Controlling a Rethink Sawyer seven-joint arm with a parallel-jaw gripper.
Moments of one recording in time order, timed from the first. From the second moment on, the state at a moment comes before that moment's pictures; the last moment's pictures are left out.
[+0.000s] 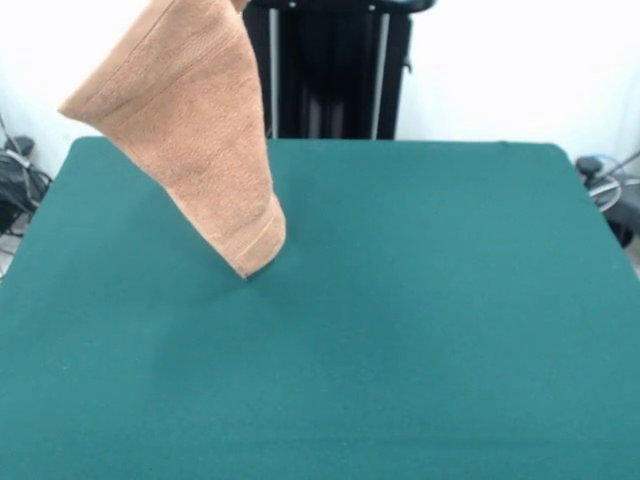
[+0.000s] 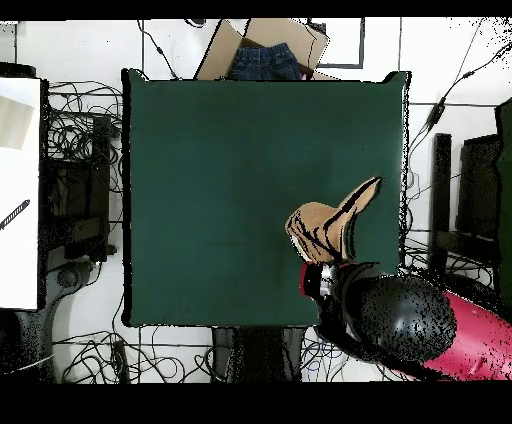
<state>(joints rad) -0.82 -1.38 0.37 2.05 -0.05 1.01 1.39</state>
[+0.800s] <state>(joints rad) -0.86 -1.38 0.37 1.97 -0.05 1.12 1.36</state>
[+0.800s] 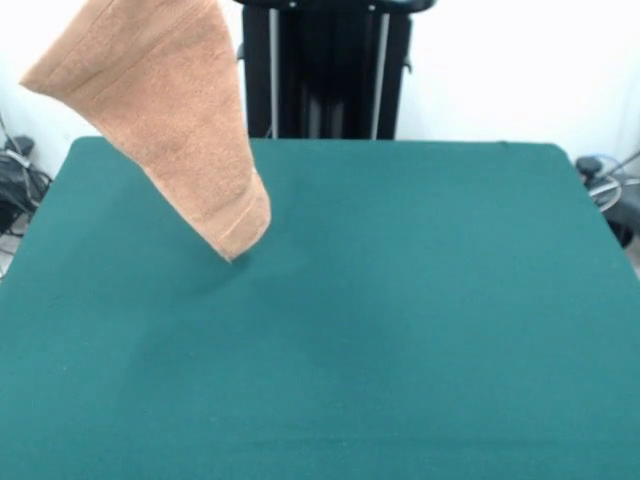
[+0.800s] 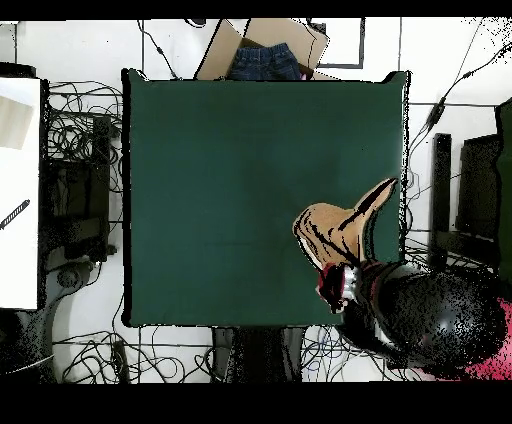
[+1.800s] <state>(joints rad) -0.81 -1.35 0.37 1.93 -0.26 0.88 1.26</state>
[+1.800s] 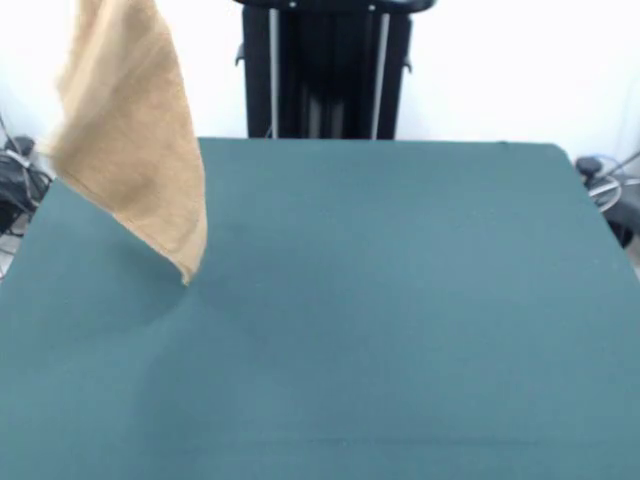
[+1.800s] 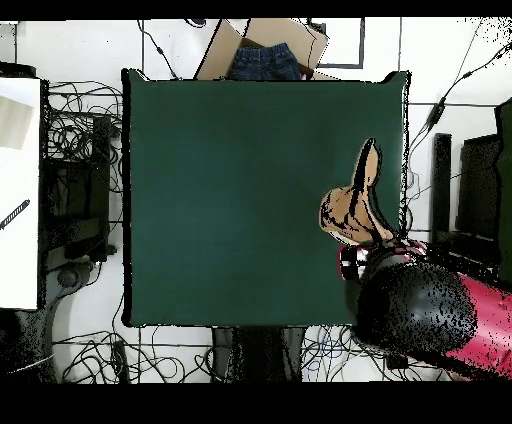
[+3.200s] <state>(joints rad) -0.34 -1.19 0.10 1.94 -0.50 0.58 1.57</state>
